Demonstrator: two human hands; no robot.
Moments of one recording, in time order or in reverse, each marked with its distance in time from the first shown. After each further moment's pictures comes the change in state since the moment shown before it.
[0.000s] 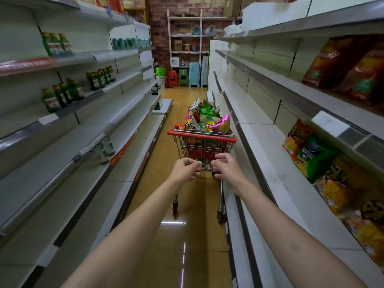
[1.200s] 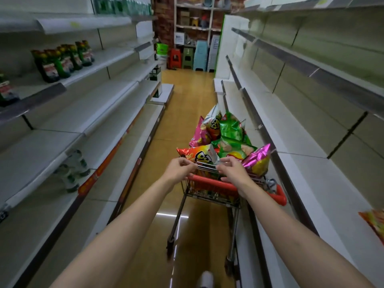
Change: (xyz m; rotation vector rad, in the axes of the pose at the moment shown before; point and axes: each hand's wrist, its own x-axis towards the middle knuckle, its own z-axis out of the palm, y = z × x) left_hand 0.494 -0.023 -0.095 0.070 -0.066 -0.075; right_hand 0.482 0.009 0.102 -0.112 -0.047 0.160
